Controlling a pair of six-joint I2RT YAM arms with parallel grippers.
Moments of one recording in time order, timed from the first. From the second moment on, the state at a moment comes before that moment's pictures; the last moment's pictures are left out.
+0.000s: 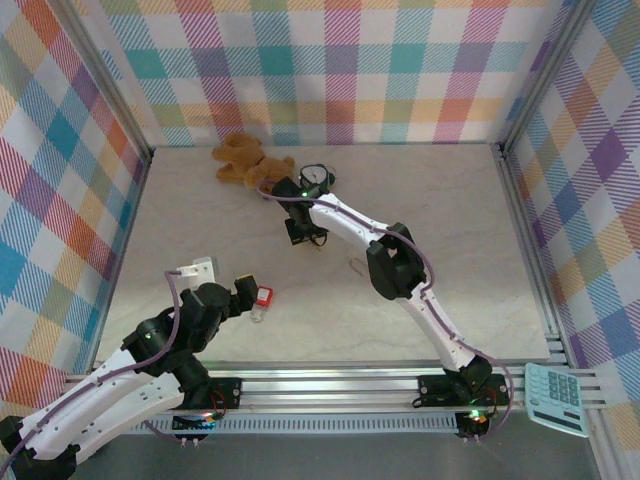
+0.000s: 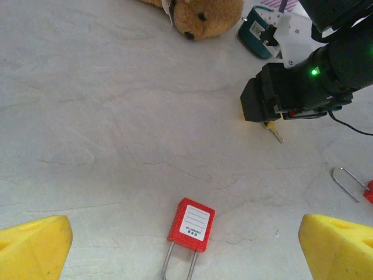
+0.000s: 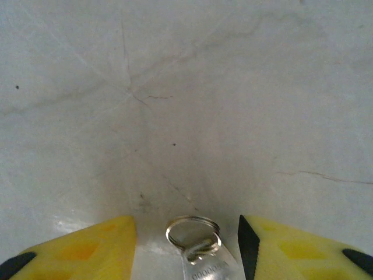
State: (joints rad) left arm -0.83 0.51 0.56 -0.74 -0.59 -0.76; right arm 0.78 2.56 2.35 -1.08 0.18 0.42
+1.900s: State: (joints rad) left arm -0.83 0.61 0.59 -0.66 -0.51 -0.76; right arm 0.71 2.20 1.74 -0.82 -0.13 0.64
